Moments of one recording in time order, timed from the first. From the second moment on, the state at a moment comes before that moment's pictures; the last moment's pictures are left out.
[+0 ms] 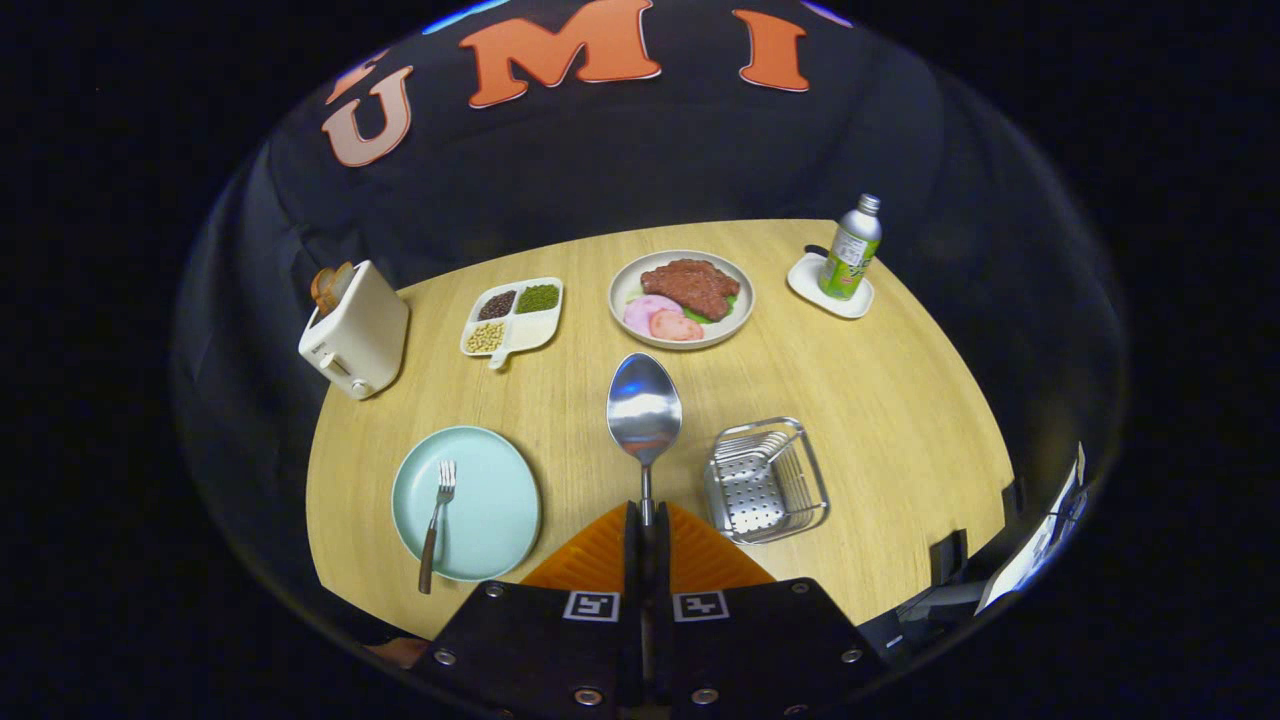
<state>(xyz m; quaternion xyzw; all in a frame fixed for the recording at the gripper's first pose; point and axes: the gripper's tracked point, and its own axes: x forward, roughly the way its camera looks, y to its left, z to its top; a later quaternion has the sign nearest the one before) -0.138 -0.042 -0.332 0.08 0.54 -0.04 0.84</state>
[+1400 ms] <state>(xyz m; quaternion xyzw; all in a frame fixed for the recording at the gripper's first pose) -0.074 -0.111 -0.280 0.06 0.39 -0.07 0.92</state>
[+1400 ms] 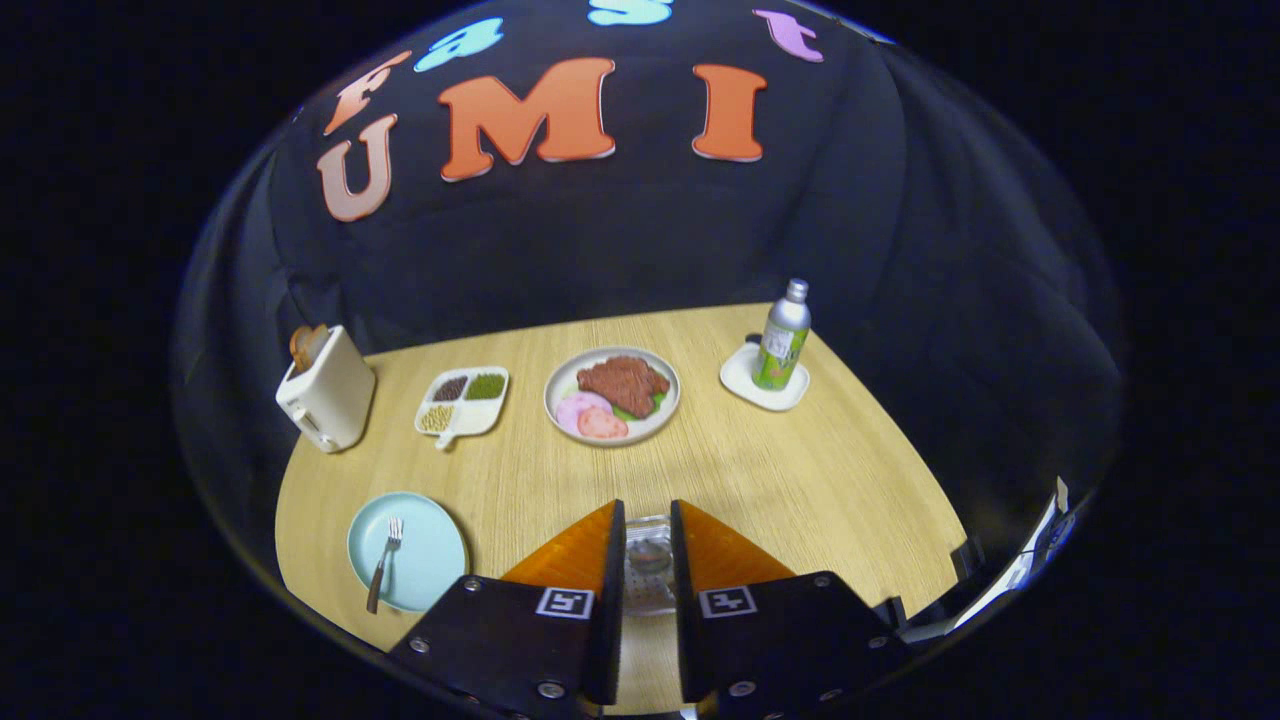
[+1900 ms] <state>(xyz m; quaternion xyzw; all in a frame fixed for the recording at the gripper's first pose) -0.021 -0.080 -0.161 0.04 0.13 -0.05 0.99</state>
